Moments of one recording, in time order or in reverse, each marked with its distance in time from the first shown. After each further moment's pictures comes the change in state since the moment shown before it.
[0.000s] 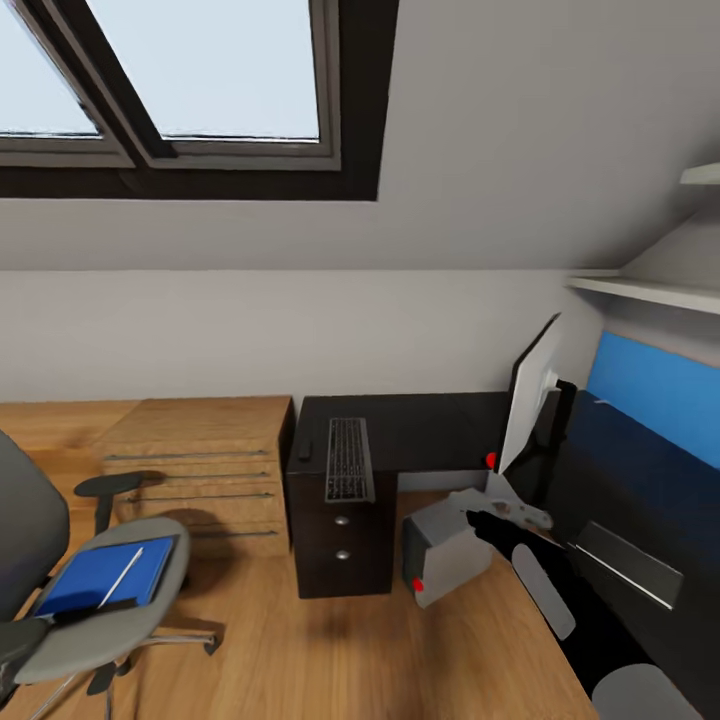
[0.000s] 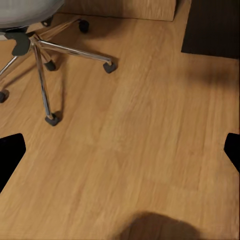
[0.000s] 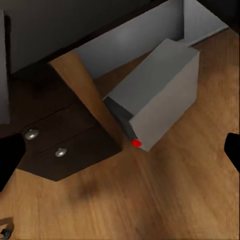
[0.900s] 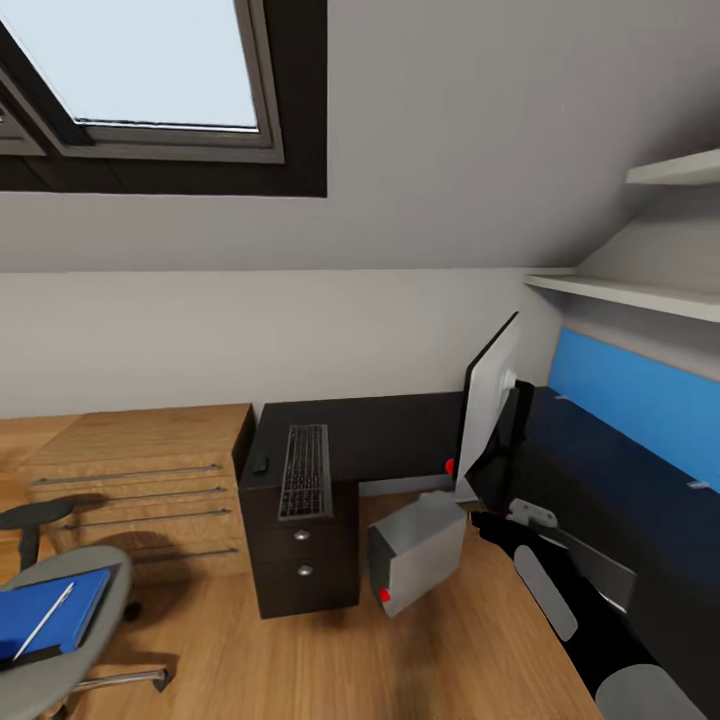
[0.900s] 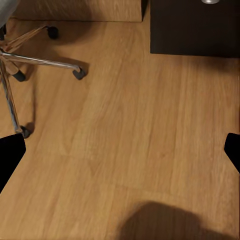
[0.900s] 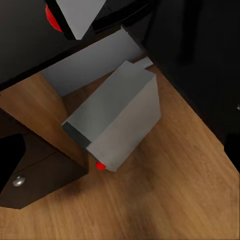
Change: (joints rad) left arm 0.000 0.001 0.001 0.024 0.001 -0.001 0.000; right arm 0.001 -0.010 -0.002 0.001 0.043 -0.002 0.000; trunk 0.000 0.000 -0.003
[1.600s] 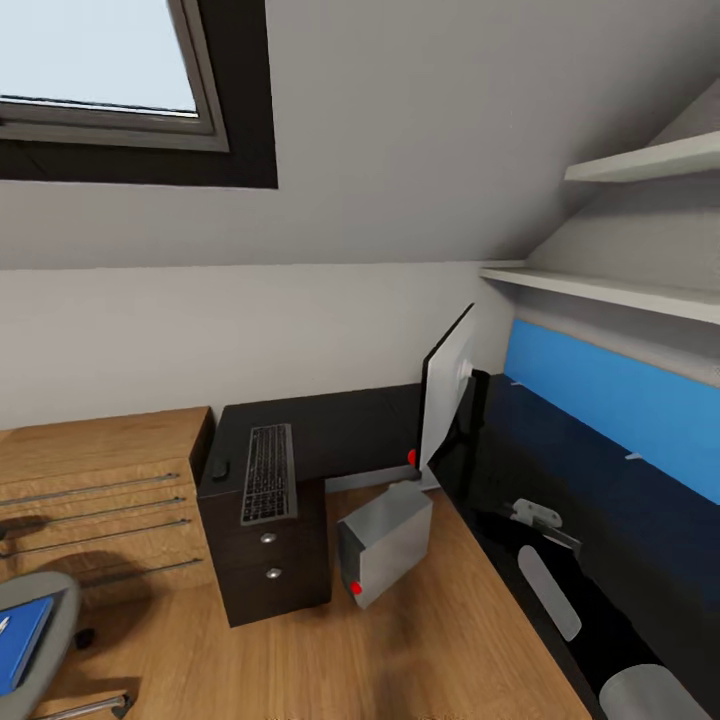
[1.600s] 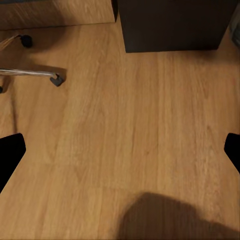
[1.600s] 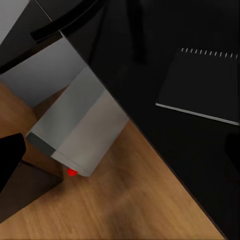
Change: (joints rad) left arm 0.000 0.001 0.001 0.004 0.000 0.000 0.000; right arm 0.000 -0.010 -0.003 0.002 -0.002 -0.003 -0.002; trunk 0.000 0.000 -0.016
